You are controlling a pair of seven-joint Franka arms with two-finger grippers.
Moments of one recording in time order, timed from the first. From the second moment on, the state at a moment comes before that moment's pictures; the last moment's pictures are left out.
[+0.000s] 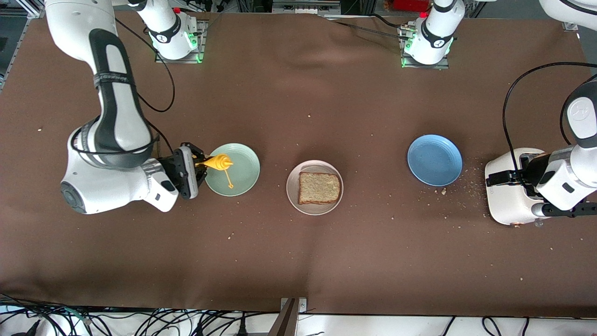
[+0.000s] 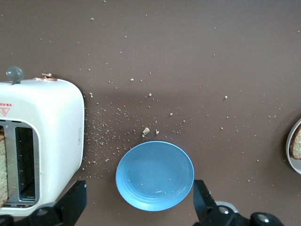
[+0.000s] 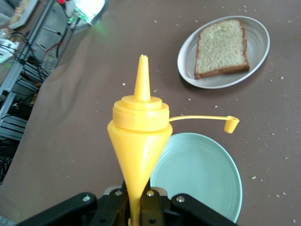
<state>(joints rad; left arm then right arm) -0.26 0.48 0.42 -1.33 -0.25 1.63 0.09 0.28 0.70 -0.19 -1.26 0.74 1.40 -1.60</state>
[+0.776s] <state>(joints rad) -0.26 0.48 0.42 -1.33 -0.25 1.63 0.09 0.02 0.86 -0.19 -1.45 0.93 1.25 -2.46</state>
